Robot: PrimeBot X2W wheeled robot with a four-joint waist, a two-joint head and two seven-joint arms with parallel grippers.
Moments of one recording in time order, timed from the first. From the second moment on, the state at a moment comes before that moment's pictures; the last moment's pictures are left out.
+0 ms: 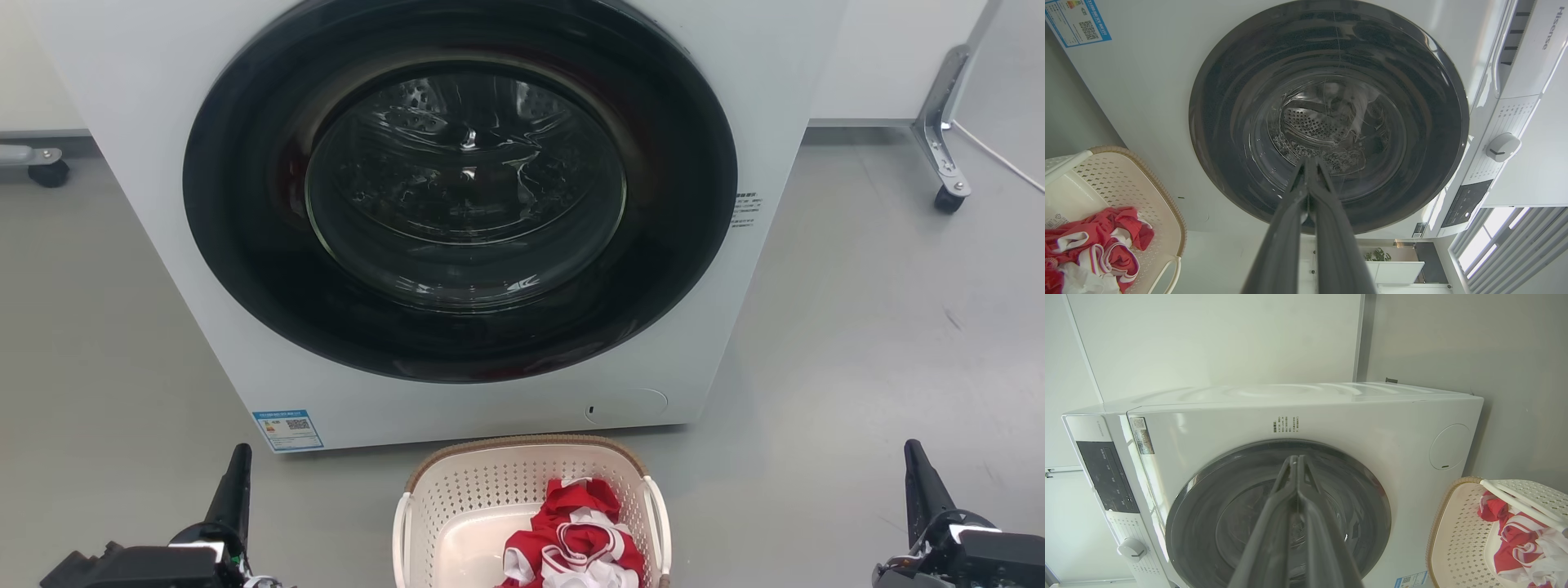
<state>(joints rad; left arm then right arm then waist) -0.08 0.04 0.09 0.29 -1.60 -0.12 0.11 -0.09 -0.04 -0.13 0.30 1.60 0.12 0.11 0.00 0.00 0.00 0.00</state>
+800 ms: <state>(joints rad) -0.08 0.04 0.09 0.30 -1.60 -0.12 0.11 -0.09 -0.04 -0.13 0.30 1.60 0.12 0.11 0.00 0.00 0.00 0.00</state>
